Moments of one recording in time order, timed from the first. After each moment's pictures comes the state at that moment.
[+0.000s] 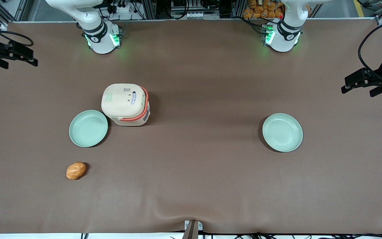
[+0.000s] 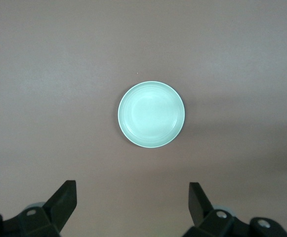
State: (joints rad) arm 0.13 -0.01 -0.09 -1.45 0.06 1.27 -0.03
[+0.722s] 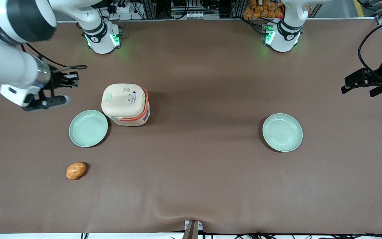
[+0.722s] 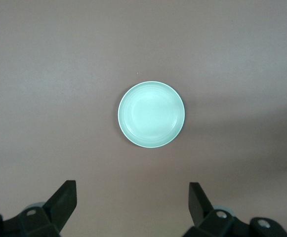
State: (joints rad) arm 0.28 0.15 -0.08 -1.55 0.06 1.32 -0.01
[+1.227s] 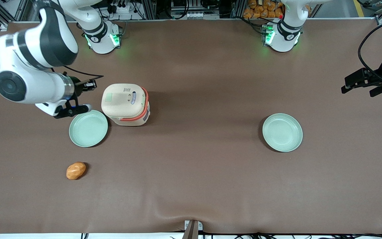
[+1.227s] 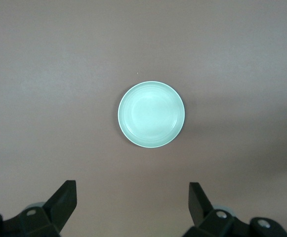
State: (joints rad) arm 0.28 0.16 -0.08 -1.76 0.14 1.44 -0.01
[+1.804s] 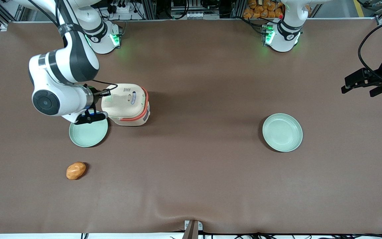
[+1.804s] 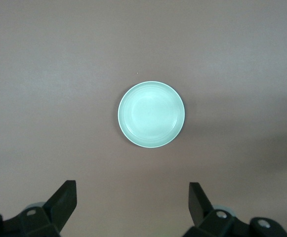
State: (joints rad) arm 0.33 0.25 -0.09 -1.80 0.14 1.53 0.03
